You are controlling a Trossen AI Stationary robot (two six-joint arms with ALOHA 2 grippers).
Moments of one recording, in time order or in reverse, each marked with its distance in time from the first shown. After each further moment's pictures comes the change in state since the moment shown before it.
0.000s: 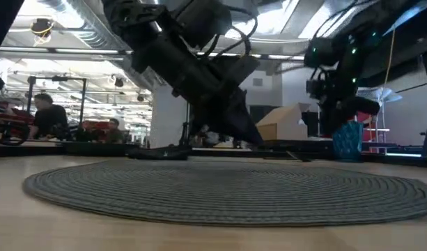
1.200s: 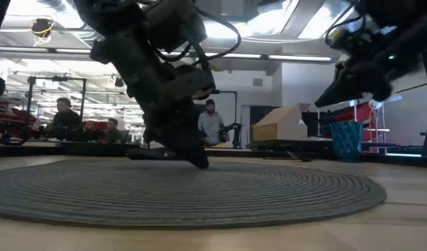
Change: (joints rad) left arm -0.080 -0.098 -0.128 -0.240 -0.008 -0.109; right arm 0.702 -0.415 -0.335 0.446 0.415 0.706
